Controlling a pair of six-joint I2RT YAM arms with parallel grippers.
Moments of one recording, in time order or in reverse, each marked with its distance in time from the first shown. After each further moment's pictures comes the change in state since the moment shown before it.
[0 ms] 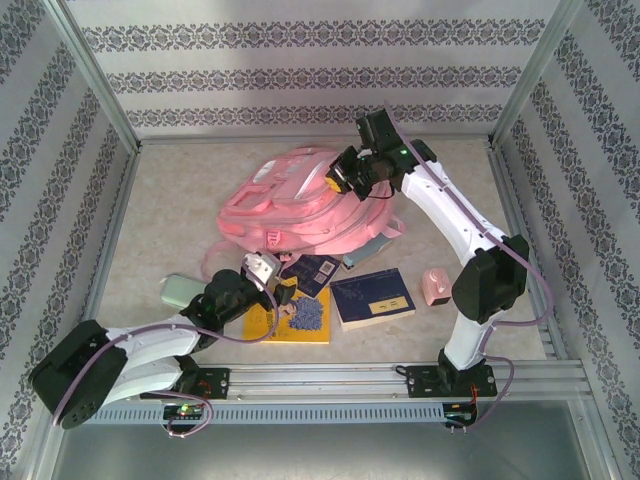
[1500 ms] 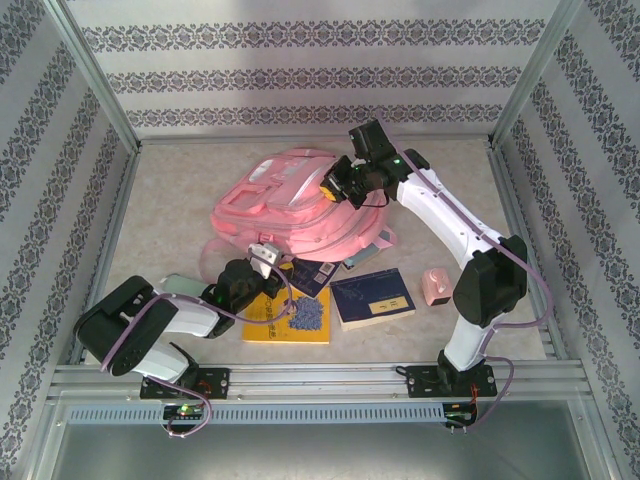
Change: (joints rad) left arm 0.071 0.329 0.067 0.201 -0.090 -0.045; right arm 0.039 -0.024 -0.085 0.065 -0.002 0.002
